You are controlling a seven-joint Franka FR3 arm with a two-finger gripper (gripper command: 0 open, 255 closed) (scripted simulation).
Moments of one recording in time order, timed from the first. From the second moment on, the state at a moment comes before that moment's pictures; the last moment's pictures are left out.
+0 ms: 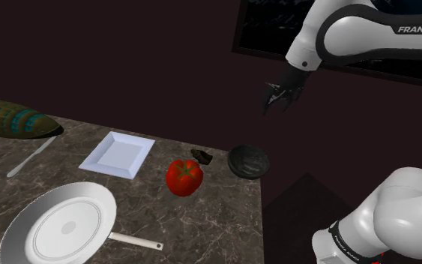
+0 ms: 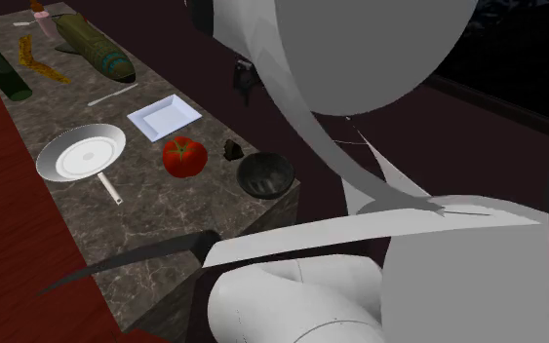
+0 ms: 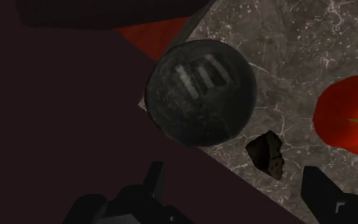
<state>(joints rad) 0.10 -0.58 -0.03 -2.40 0.09 1.92 0.20</state>
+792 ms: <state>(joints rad) 0.30 -0.39 -0.11 -2.37 0.06 2.10 0.54</state>
